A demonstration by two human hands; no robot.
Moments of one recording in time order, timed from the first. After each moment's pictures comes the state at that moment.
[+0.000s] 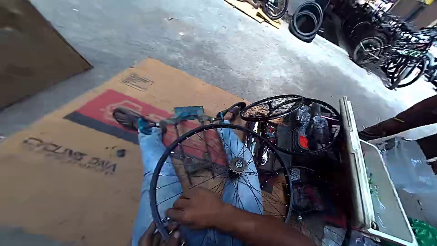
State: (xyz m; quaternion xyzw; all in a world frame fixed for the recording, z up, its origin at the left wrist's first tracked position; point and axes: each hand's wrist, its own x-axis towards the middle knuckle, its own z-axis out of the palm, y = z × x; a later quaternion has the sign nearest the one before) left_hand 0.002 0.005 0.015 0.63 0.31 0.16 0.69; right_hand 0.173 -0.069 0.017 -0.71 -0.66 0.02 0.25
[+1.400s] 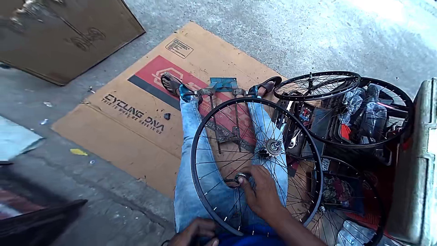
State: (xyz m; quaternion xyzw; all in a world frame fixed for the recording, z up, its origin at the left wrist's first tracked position) left_hand -0.041 0.010 0.054 0.76 0.13 -0.07 0.63; right_hand 0.169 -0.160 0.034 -0.84 -0.32 0.11 0.42
